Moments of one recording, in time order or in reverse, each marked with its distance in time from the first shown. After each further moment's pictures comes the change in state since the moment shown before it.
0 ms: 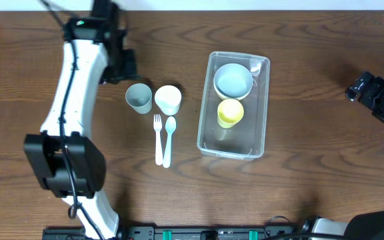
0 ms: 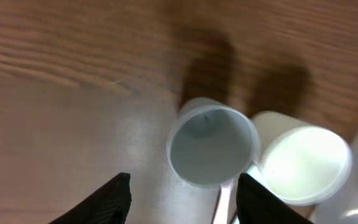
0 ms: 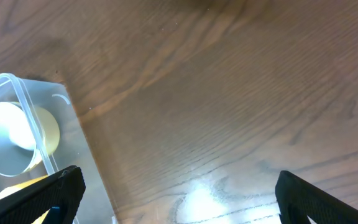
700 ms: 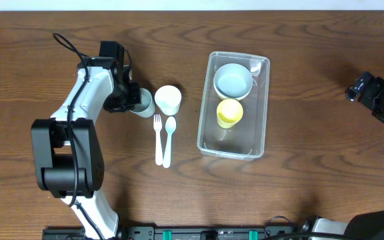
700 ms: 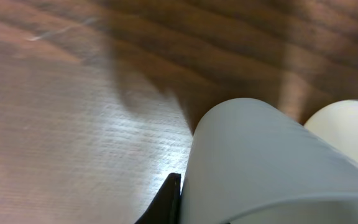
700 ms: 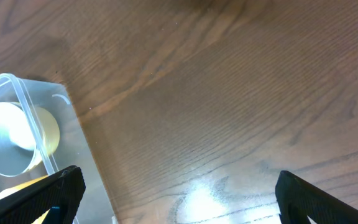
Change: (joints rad) left arm 0.007 0.000 -0.402 0.306 0.049 -0.006; right arm 0.000 0.000 0.000 -0.001 0.000 0.000
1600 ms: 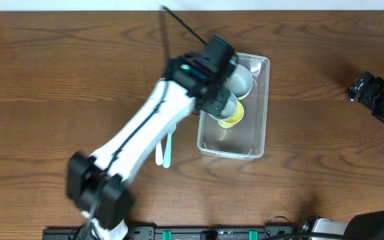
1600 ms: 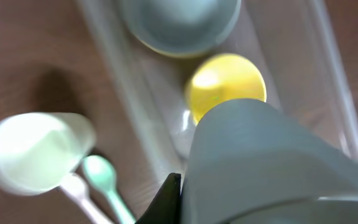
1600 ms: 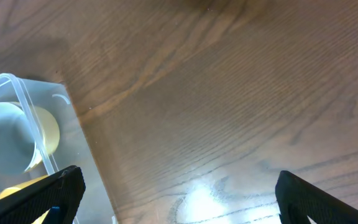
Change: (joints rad) left arm -0.636 -0.085 0.325 -0.169 -0.048 0.080; right arm 0.000 0.000 0.000 0.000 0.000 0.000
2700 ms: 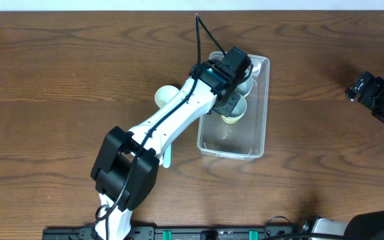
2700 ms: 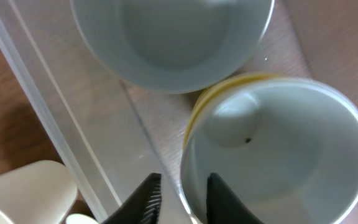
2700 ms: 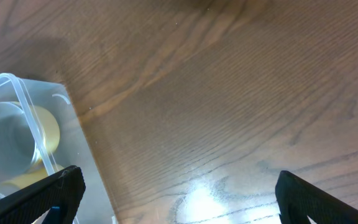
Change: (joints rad) left arm -0.029 0.166 -0.010 0.156 -0.095 0.032; right arm 0.000 0.000 0.000 0.000 0.000 0.000
